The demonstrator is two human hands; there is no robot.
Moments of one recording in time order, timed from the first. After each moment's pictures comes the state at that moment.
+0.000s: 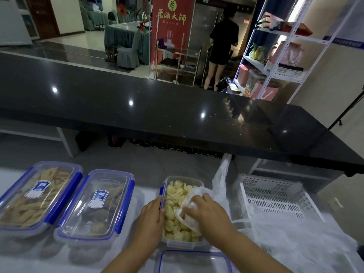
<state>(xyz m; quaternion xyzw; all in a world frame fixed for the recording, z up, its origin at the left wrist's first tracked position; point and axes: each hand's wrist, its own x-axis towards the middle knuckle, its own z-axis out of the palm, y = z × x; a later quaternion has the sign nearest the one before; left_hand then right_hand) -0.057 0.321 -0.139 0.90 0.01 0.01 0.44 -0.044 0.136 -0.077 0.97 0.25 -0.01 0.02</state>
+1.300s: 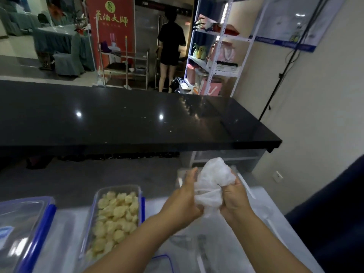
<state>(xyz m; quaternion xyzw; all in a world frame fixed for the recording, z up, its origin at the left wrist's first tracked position) -0.035 0.099 -0.037 0.86 -0.24 -0.10 0.44 -0.057 -0.028 -0.007 0.58 -0.27 0.13 -0.76</state>
